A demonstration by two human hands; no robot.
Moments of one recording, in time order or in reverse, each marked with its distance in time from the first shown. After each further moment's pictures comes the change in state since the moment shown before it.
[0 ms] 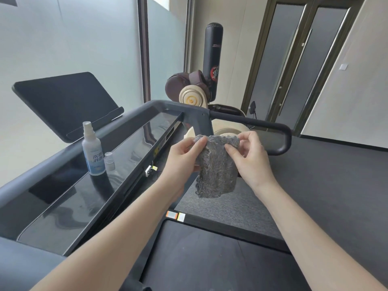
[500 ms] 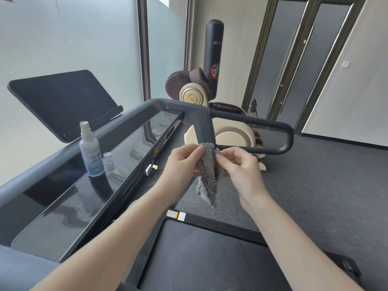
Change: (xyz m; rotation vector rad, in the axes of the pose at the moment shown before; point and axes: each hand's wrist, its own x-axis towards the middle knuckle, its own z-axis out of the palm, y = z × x) left_hand 0.004 -0.009 -0.009 0.228 -0.007 0.004; right_hand -0.016 -0.001 0.024 0.360 -0.052 0.205
